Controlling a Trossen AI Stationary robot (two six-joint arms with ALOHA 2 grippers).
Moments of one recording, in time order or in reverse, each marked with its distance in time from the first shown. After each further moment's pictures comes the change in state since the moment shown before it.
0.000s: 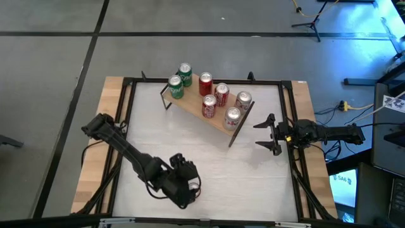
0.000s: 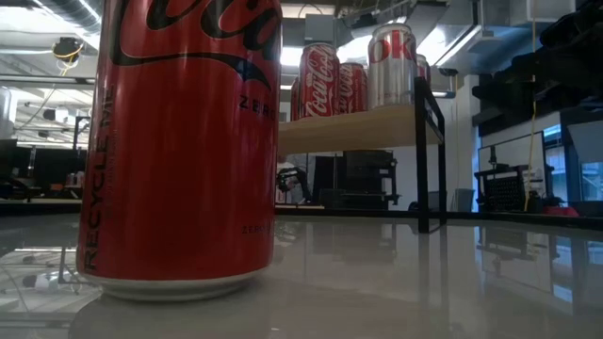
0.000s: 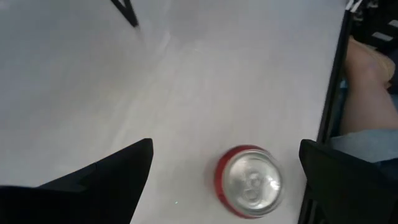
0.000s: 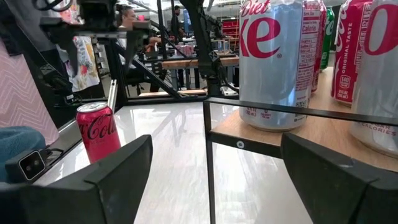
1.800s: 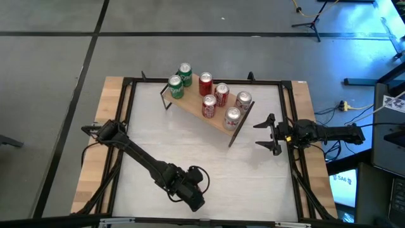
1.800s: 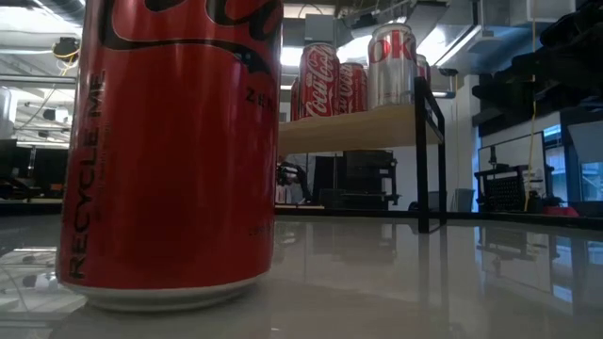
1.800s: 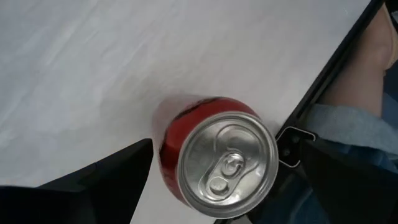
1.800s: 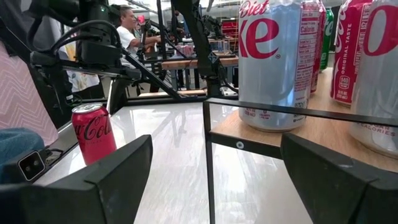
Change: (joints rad) left arm 0.034 0.153 0.000 0.076 0.319 -0.379; right arm 0.000 0.000 -0.001 0.005 0.001 -0.001
